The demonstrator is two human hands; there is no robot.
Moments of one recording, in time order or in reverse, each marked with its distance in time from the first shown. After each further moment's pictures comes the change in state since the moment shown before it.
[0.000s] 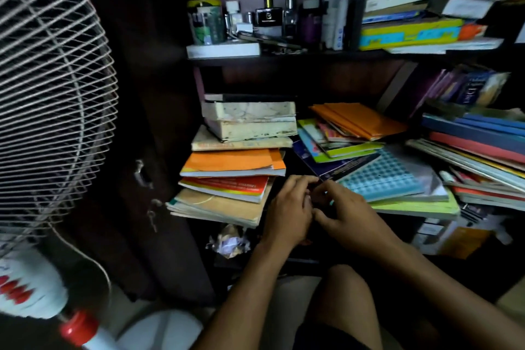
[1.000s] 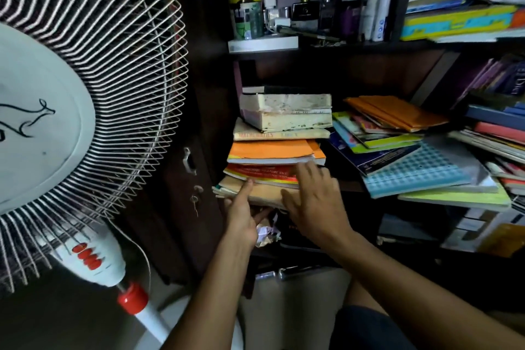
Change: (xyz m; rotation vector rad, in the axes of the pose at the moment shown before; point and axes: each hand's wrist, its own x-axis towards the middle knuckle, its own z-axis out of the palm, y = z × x) left_hand -0.036 -0.088 -0.104 -1.208 0.570 -1.017; right_hand 0.027 -0.094 0.092 -0.197 0.307 -0.206
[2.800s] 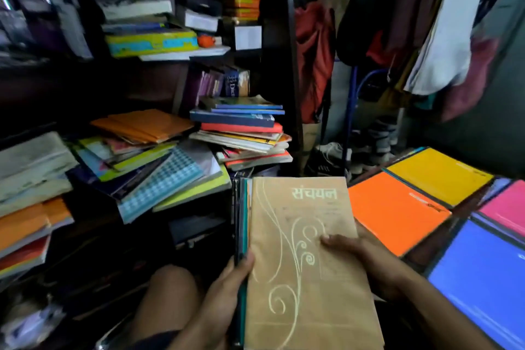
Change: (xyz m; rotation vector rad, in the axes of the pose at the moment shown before) left_hand -0.257 -0.200 0.121 0.569 -0.939 -0.533; right_hand -0.273 0.172 -0.308 1.118 0.205 1.134
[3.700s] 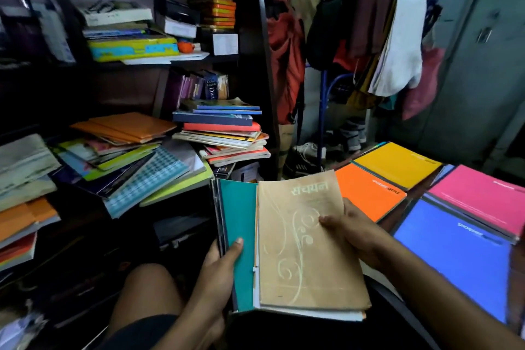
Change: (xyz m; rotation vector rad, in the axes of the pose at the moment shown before) left_hand -0.019 -0.011 0.009 0.042 0.054 0.118; right_hand -0.011 0.003 -0.023 -0.230 0.354 -0.009
